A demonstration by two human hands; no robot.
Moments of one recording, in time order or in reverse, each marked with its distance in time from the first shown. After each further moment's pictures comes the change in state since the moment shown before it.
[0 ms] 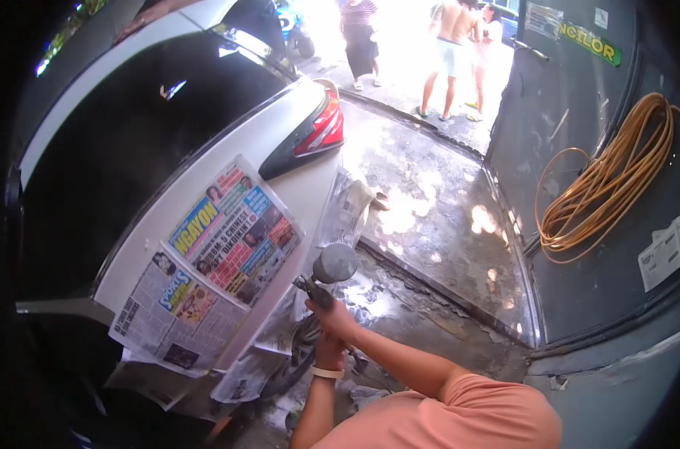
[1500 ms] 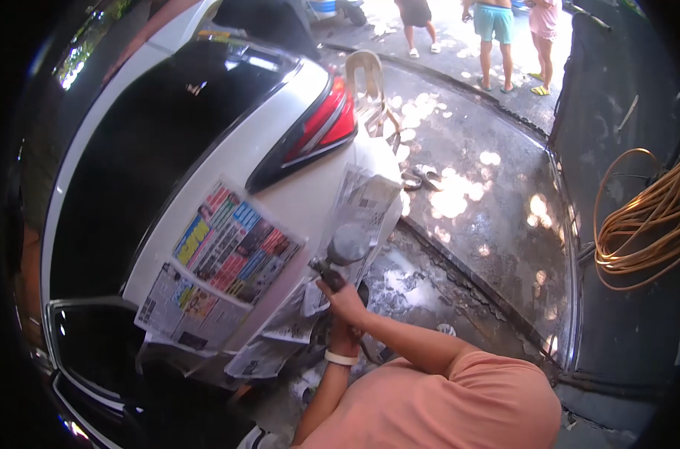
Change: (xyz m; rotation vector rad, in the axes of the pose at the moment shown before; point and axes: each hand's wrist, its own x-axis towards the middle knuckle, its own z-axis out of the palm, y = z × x) left_hand 0.072 0.009 0.101 -0.531 0.269 -0.356; right_hand 0.064 -0.011 -0.094 0.215 -0.105 -0.158
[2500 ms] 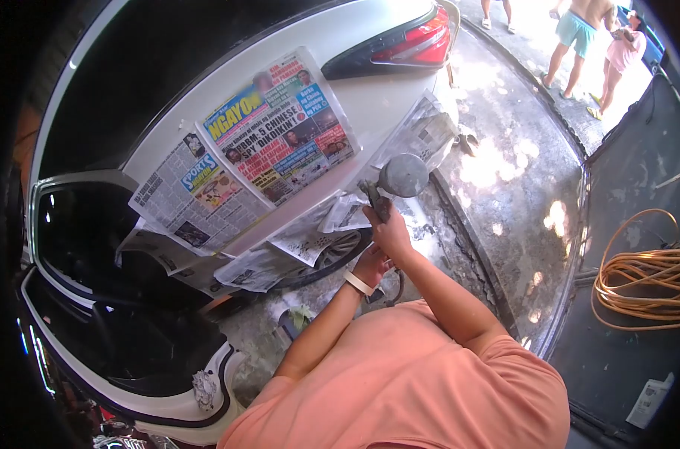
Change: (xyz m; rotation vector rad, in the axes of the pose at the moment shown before) left_hand 0.009 -0.019 -0.036 -0.120 -0.135 -0.165; right_hand -0.007 0.015 0.004 -0.380 -0.064 -0.024
